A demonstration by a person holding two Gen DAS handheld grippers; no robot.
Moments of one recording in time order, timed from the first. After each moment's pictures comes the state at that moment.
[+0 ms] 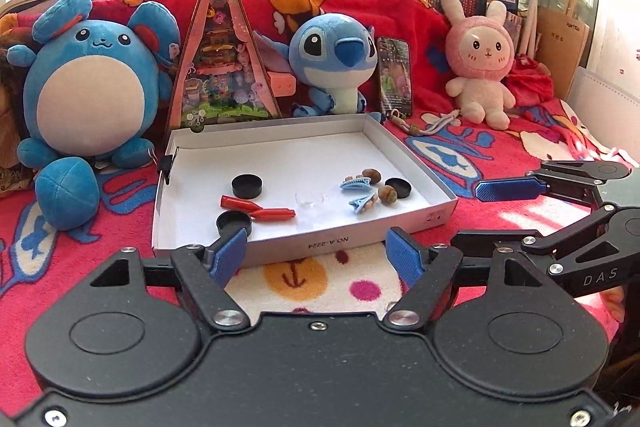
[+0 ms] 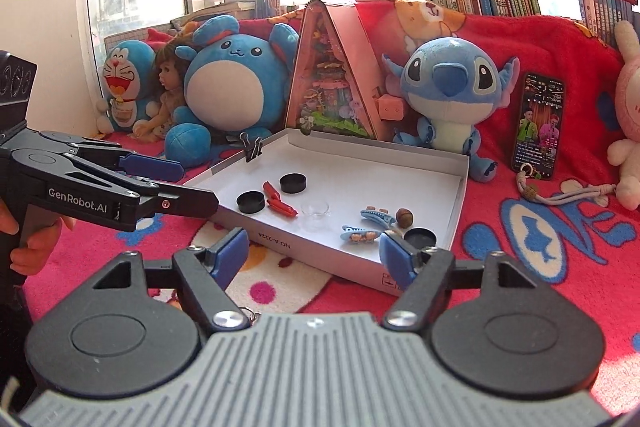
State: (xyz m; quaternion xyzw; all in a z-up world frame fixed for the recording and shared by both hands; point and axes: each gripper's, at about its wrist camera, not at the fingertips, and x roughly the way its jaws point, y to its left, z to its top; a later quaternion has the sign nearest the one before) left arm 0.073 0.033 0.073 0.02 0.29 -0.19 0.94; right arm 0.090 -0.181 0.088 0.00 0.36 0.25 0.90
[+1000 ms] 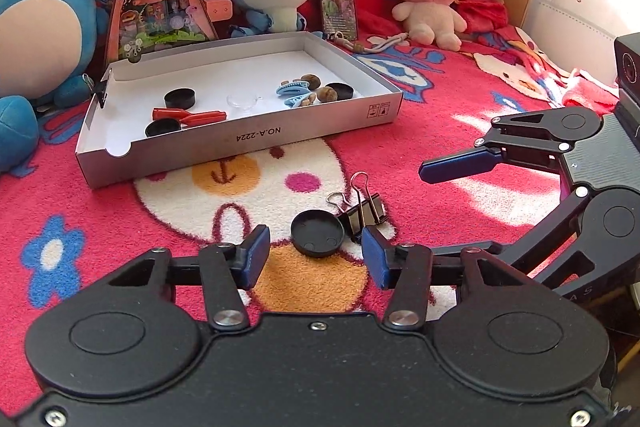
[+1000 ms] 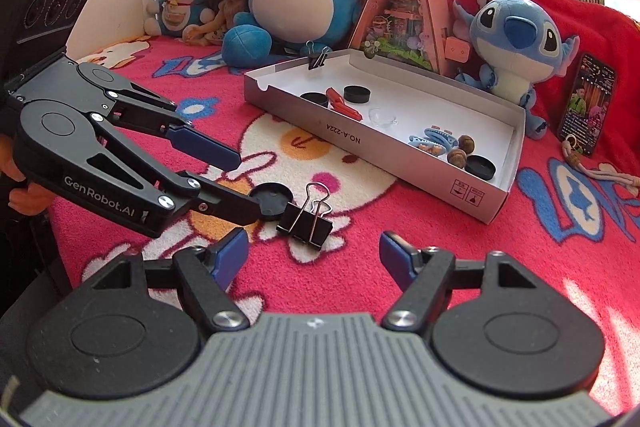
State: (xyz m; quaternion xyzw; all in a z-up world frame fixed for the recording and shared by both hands) left arm 0.042 0.011 0.014 0.06 0.35 -0.26 0.90; right arm 0.042 -0.150 0.052 -0.08 0.41 0.30 0.86
